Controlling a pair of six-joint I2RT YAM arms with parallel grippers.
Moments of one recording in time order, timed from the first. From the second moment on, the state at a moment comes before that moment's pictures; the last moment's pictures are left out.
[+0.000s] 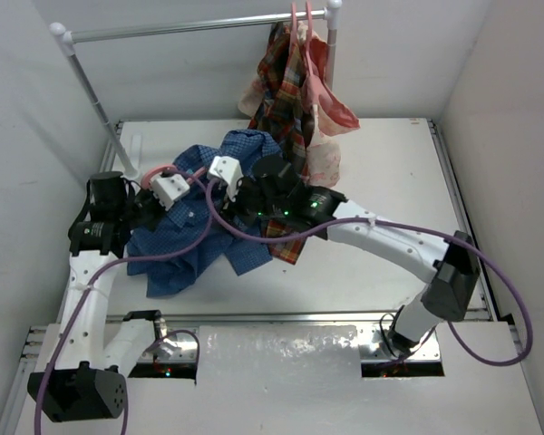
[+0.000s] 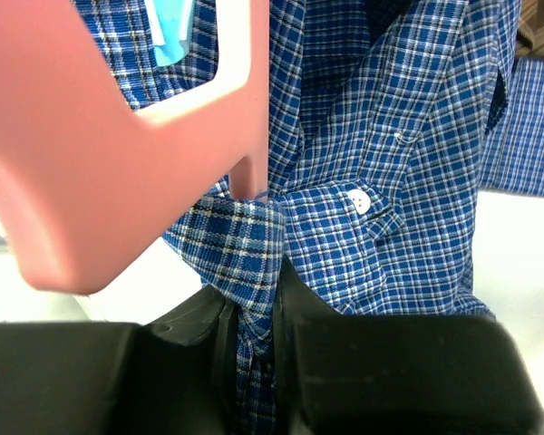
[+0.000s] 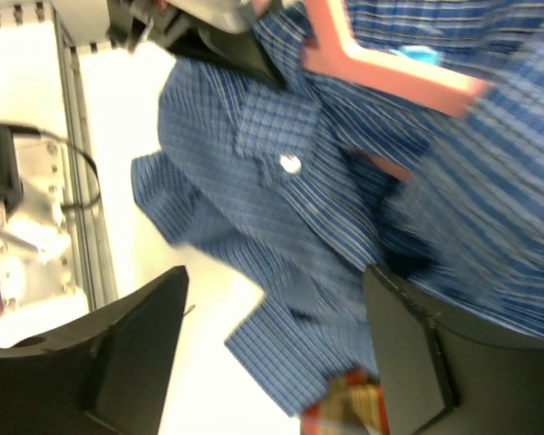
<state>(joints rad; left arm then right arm) 0.10 0.89 0.94 -0.71 0.52 0.83 0.98 1.62 1.42 -0.19 -0.24 -0.17</state>
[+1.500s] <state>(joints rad) 0.09 0.93 0.99 -0.91 0.58 1.13 0.91 1.70 1.57 -0.52 -0.25 -0.68</state>
